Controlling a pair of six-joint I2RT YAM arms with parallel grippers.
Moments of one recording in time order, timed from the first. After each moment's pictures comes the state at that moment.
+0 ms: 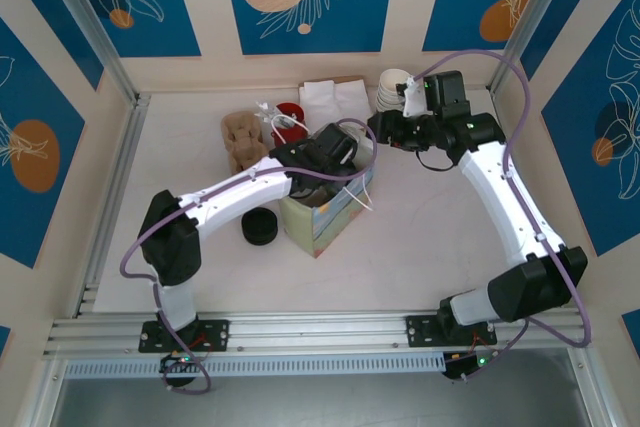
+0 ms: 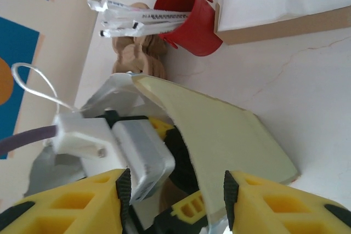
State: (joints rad) left arm -0.88 1.84 1.63 -0.71 -0.21 -0.21; right arm 0.26 1.43 1.51 -0.86 -0.48 0.40
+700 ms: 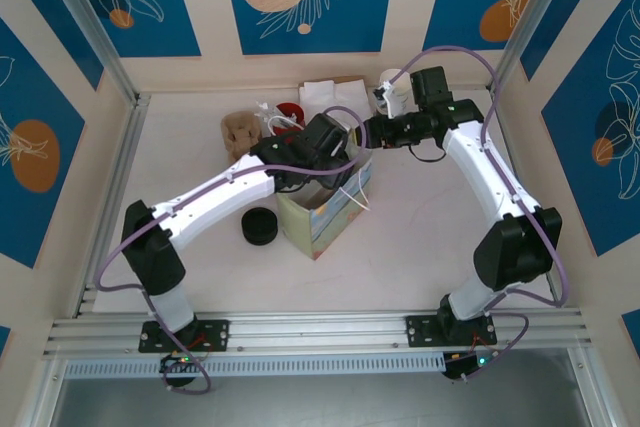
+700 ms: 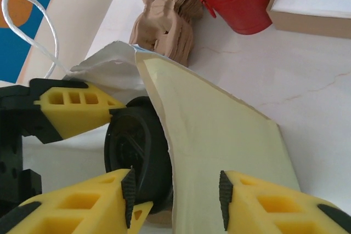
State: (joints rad) left arm -0.88 1.74 1.67 -0.80 -0.26 -0.24; right arm 0.24 1.61 1.58 -0.91 -0.73 0.07
